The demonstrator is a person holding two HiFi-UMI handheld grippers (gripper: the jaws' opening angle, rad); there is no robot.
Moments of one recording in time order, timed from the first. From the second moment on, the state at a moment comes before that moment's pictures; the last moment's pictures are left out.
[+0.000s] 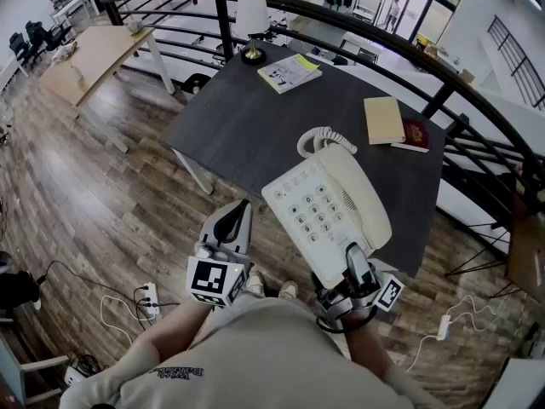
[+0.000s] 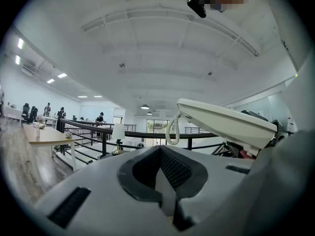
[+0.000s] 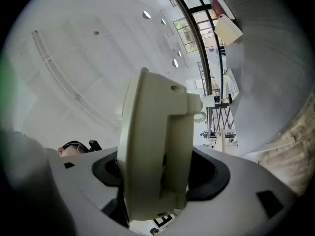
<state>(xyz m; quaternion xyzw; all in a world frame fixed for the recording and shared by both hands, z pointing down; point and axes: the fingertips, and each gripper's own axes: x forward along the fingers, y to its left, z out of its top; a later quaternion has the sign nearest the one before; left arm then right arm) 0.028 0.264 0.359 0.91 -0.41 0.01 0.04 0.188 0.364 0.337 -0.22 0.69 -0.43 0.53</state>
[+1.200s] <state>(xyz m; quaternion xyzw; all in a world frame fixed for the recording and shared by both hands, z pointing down) -0.016 0.281 0.366 0.87 -0.49 0.04 0.03 0.155 0.356 0.343 -0.17 0.72 -0.48 0.48</state>
